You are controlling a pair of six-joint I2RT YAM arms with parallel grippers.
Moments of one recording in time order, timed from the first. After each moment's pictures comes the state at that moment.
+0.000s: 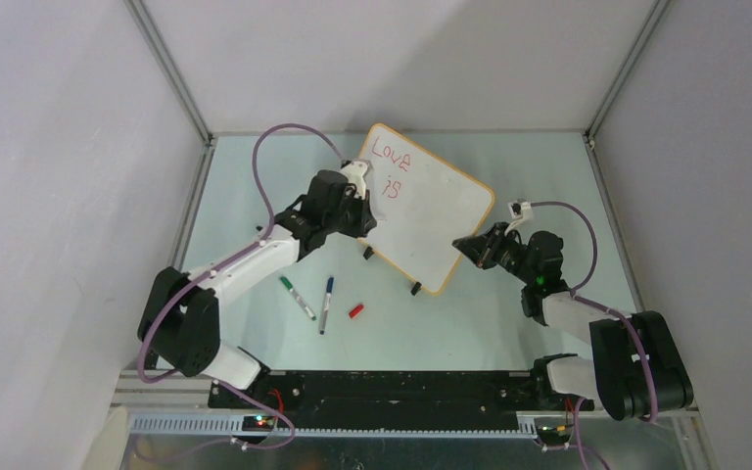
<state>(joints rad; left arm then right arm) -0.57 1.47 1.04 -0.17 0.11 -0.24 0.17 1.25 0.31 0.78 -0.57 0.59</state>
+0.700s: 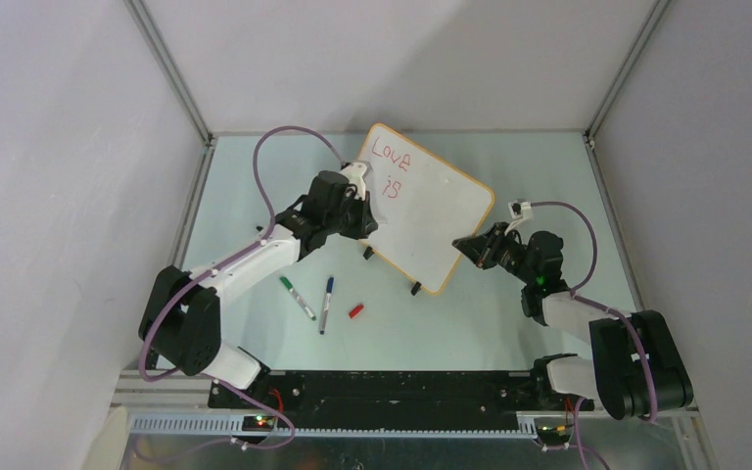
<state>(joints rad) -0.57 1.49 1.04 -0.19 0.13 -0.29 0.17 1.25 0.31 0.78 -0.57 0.59</state>
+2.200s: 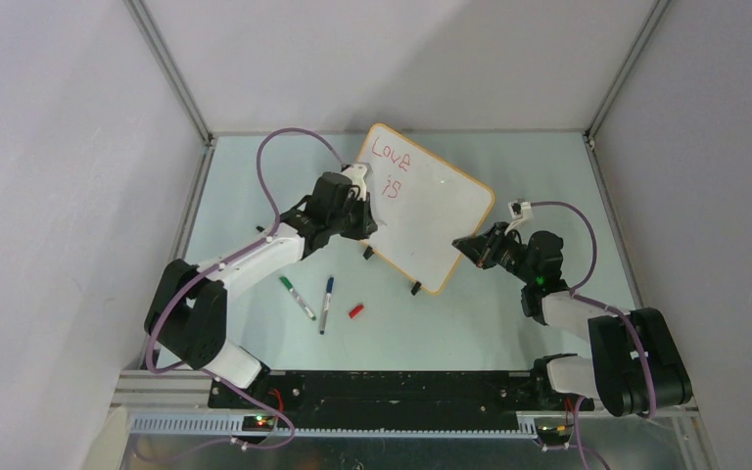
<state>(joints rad) -0.56 1.53 1.04 -0.17 0.11 -0.32 0.17 1.26 0.31 0.80 -0.58 0.59</state>
